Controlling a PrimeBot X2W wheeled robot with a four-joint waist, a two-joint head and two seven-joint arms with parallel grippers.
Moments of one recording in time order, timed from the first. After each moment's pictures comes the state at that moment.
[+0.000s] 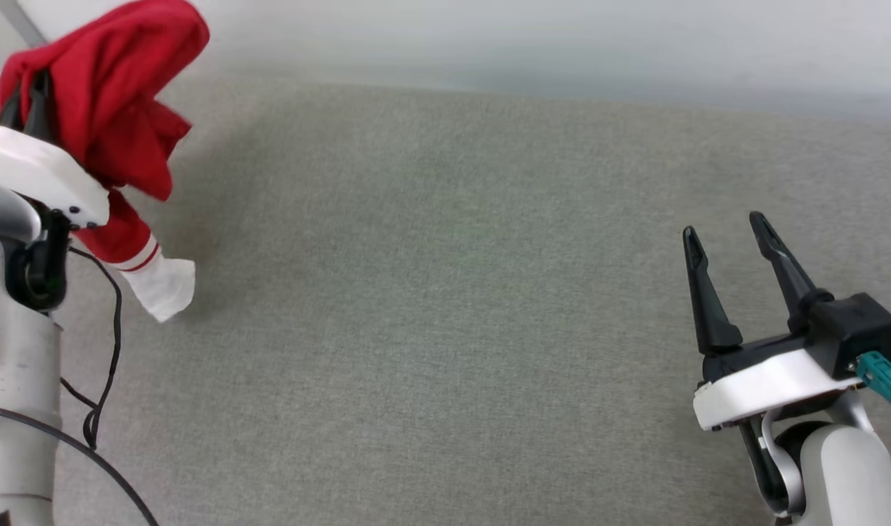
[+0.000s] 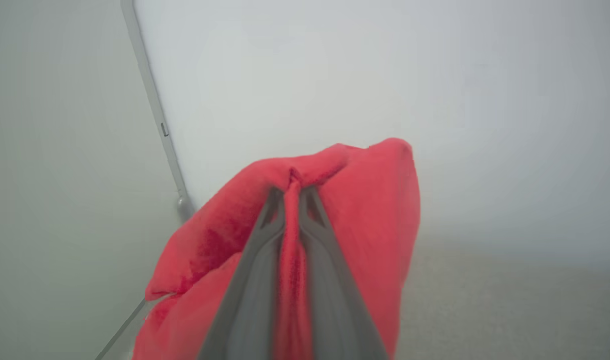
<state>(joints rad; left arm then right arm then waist) -0.80 0.43 -0.01 0.64 -0.43 -0.10 -0.02 -0.20 -0.06 0.03 -0.03 0.02 0.13 -0.08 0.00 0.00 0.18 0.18</state>
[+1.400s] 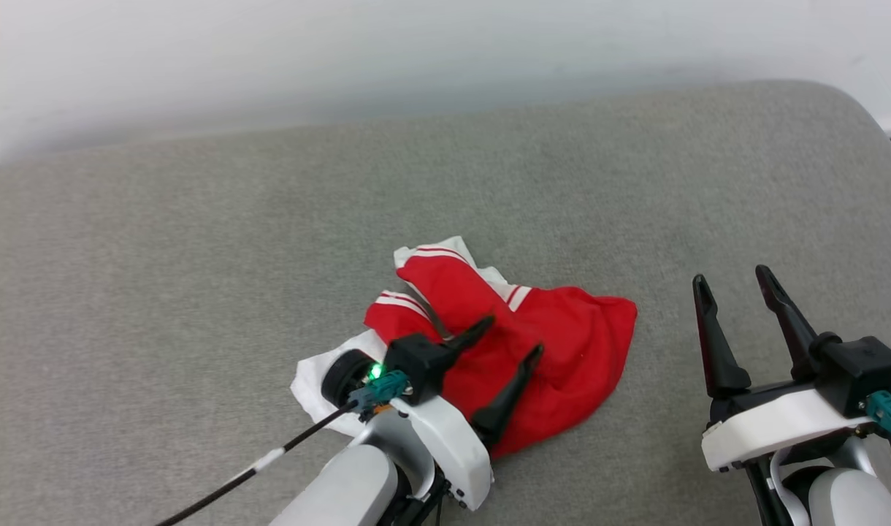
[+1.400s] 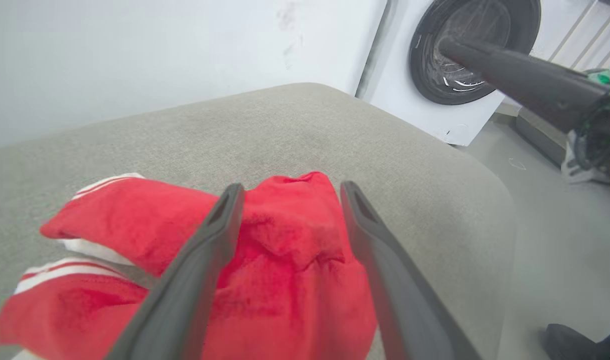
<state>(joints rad) -0.39 0.15 -0.69 0.29 -0.48 -0.11 -0.11 -0.09 -0.05 0.00 -0.04 0.08 0.13 -0.07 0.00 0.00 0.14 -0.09</state>
